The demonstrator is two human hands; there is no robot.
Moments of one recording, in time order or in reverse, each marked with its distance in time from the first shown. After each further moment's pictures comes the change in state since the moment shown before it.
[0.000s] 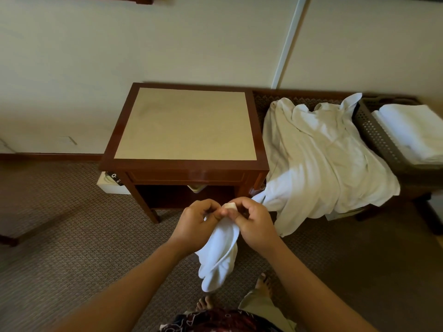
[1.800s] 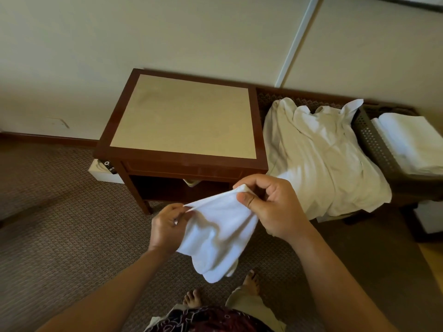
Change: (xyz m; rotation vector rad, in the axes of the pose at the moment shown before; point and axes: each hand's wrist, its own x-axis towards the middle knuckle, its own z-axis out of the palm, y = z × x) left_hand -0.008 -0.093 -0.002 0.084 0.405 -0.065; right_hand 0.000 -0.091 -0.042 -0.039 -0.082 -0.172
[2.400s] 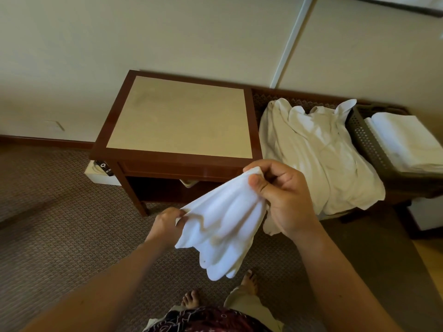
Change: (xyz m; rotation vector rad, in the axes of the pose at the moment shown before) left_hand 0.018 -0.019 0.003 0.328 -0.306 -0.059; right_hand -0.005 -0.014 -0.007 0.326 0.131 -0.030
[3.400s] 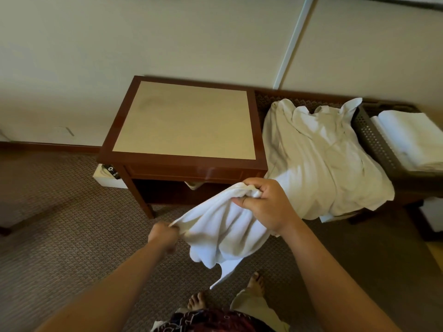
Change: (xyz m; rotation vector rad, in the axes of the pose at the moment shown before) left_hand -0.013 0.006 -0.009 -0.446 -0.042 -0.742; right_hand 0.012 0.055 -0.010 -0.423 -0.187 0.081
